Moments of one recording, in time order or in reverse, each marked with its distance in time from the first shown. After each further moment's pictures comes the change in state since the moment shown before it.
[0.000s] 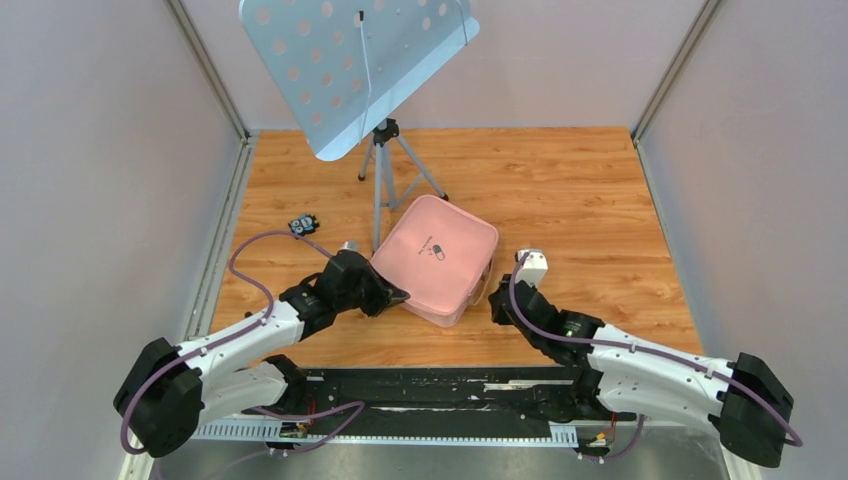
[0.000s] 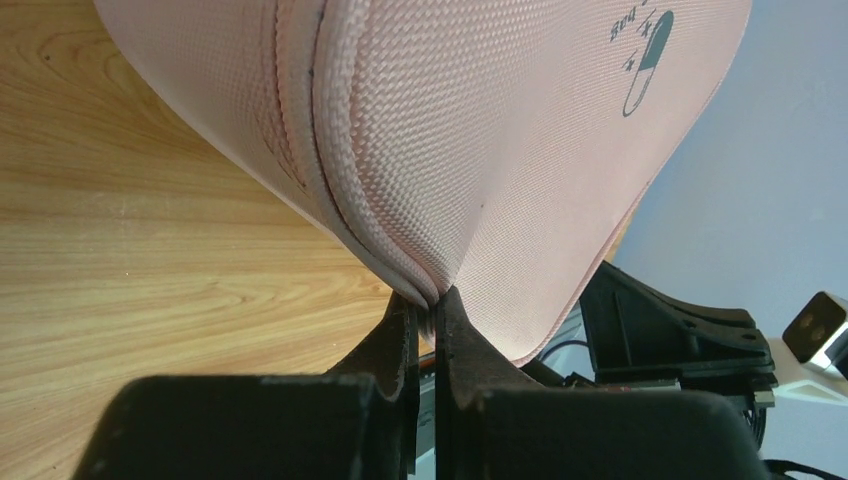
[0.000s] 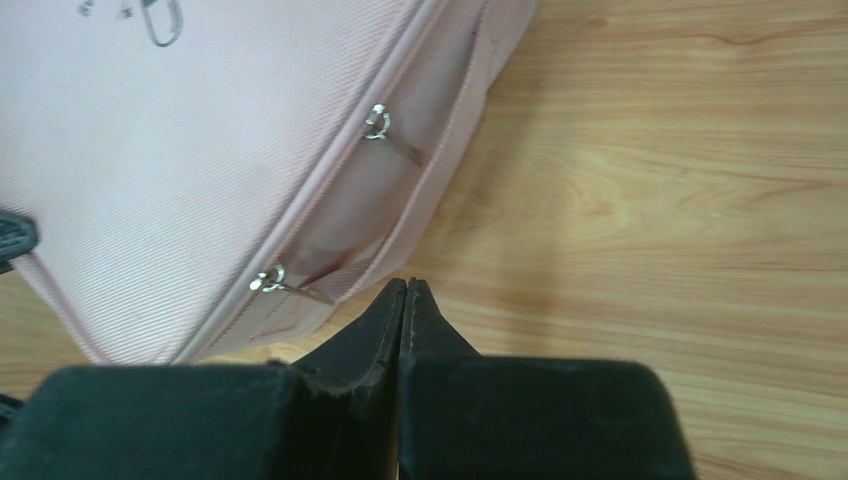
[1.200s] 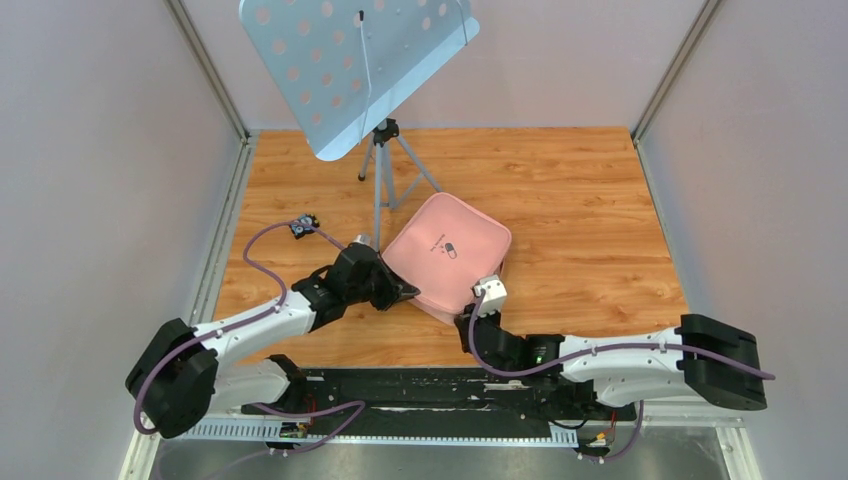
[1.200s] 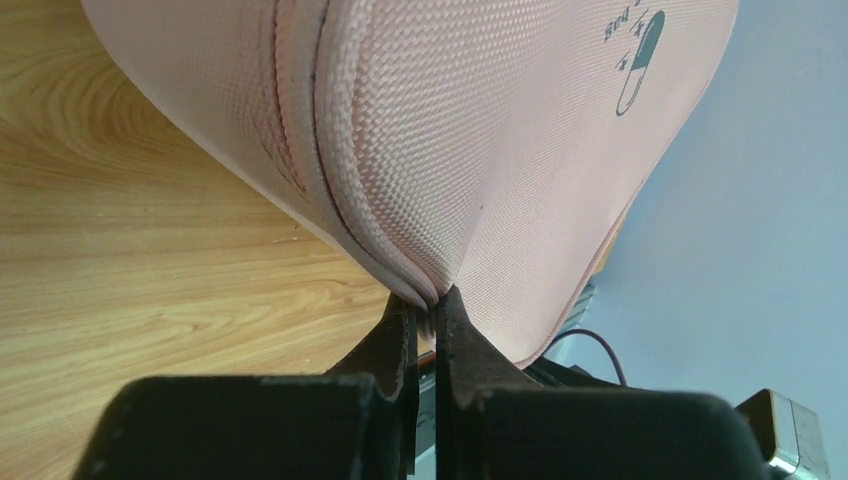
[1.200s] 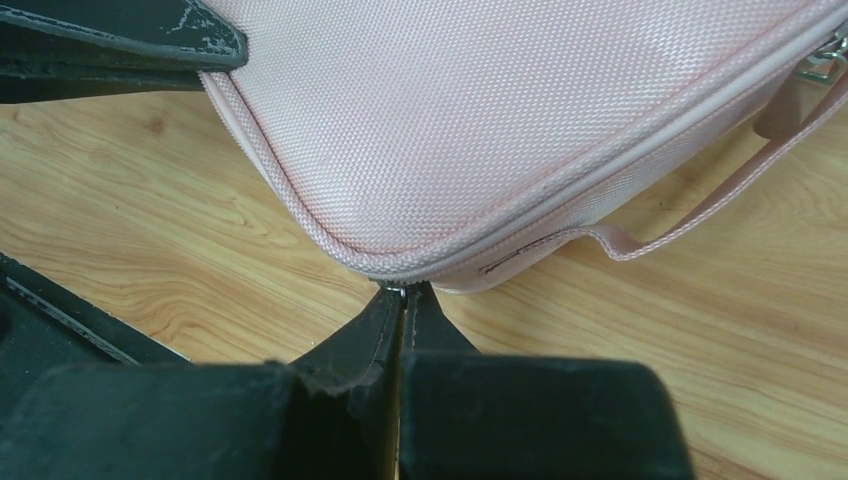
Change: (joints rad) left arm -0.022 0.121 0.062 0.066 0.035 0.042; right arm 0.347 0.253 -0.032 0.311 0.203 -0.047
